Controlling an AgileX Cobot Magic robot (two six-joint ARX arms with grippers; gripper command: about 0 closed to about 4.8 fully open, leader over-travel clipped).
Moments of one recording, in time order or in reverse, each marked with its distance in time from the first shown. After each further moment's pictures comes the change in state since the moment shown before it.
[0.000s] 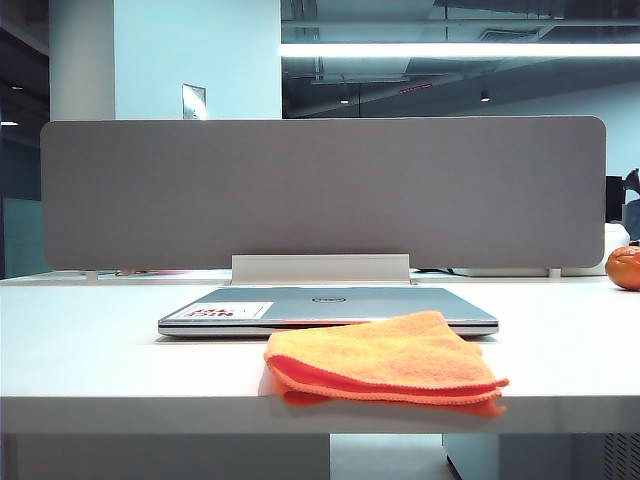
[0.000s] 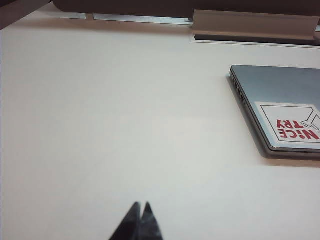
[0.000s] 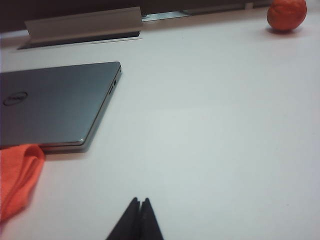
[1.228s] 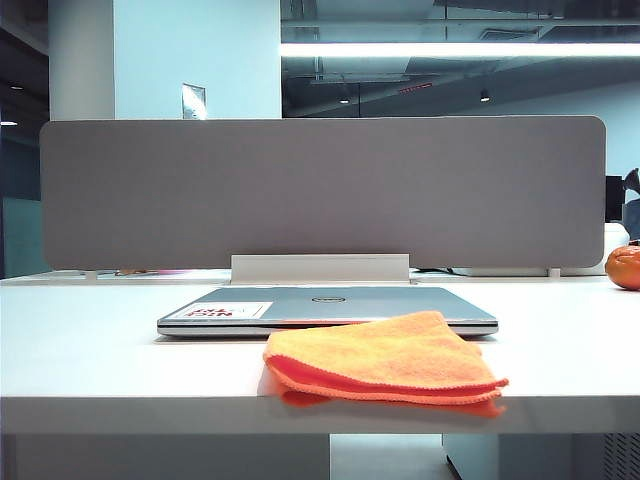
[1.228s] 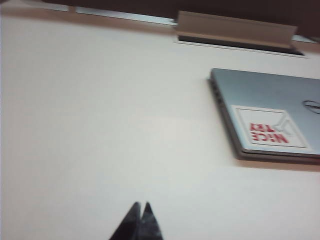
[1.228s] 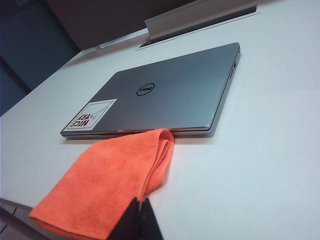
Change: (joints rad) left arm 0.000 -0.001 0.003 -0.003 0.072 -0.080; right arm 0.002 0.000 0.000 0.039 -0.399 0.209
